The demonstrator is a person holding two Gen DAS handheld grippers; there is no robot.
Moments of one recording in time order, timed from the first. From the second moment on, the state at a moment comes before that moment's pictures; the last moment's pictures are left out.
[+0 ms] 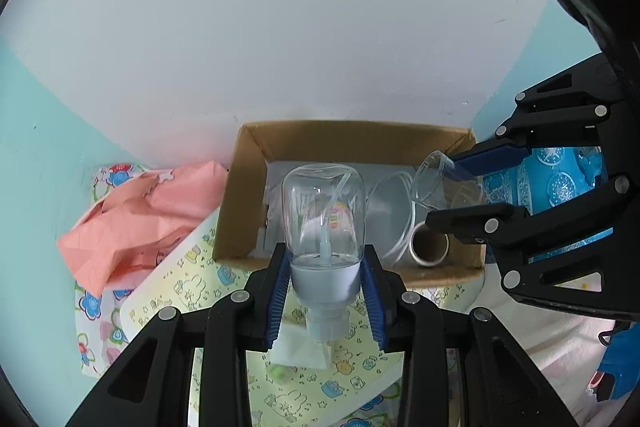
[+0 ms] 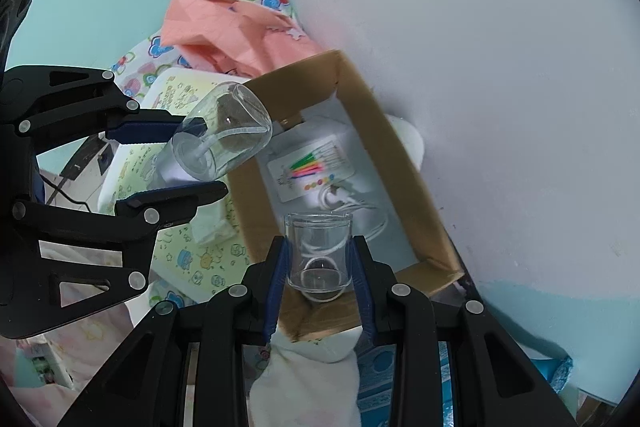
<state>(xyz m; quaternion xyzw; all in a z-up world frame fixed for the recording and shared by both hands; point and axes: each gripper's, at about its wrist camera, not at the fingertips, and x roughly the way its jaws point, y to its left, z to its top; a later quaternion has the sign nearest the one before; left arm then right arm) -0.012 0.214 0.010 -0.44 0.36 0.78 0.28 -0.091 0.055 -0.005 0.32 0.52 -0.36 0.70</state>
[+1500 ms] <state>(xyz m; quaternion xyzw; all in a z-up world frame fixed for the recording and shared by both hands) -0.046 0.210 -0.043 -0.44 0.39 0.77 0.24 -0.102 0.026 -0.073 0.37 0.54 -0.38 0.66</state>
